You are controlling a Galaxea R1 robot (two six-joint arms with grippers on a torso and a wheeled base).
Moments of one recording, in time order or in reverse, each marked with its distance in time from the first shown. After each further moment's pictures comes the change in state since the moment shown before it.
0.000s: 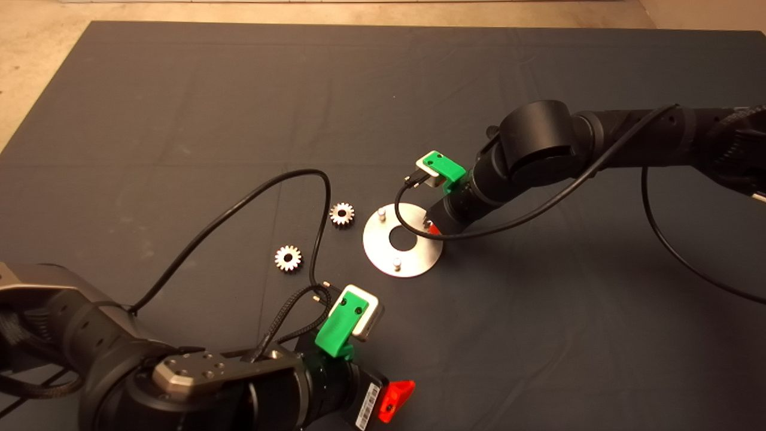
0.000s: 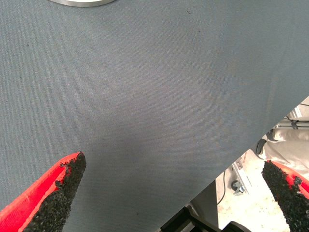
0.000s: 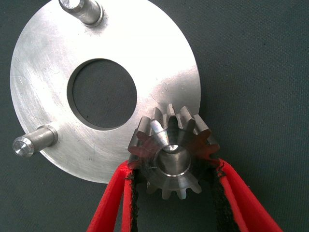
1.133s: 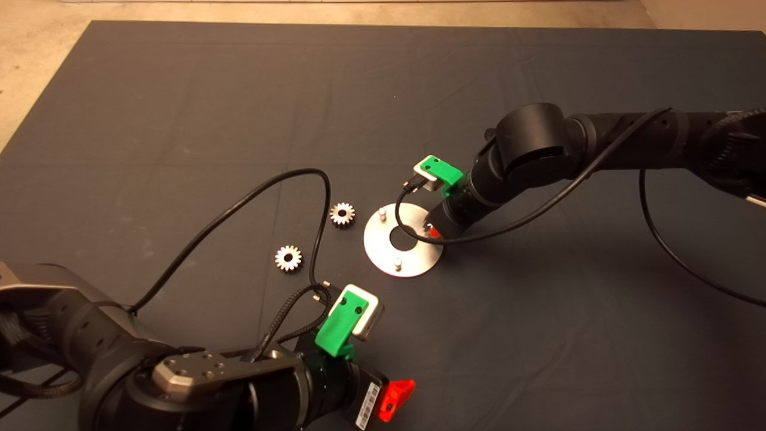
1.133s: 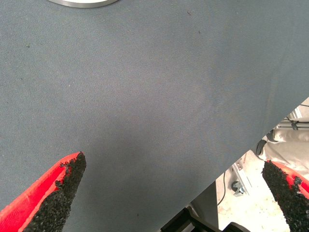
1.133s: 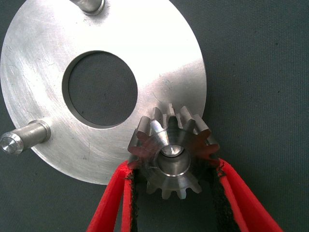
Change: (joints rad) left arm 0.000 0.000 0.000 0.003 0.000 0.000; right arm -0.013 0.005 -0.024 0.019 0.003 -0.070
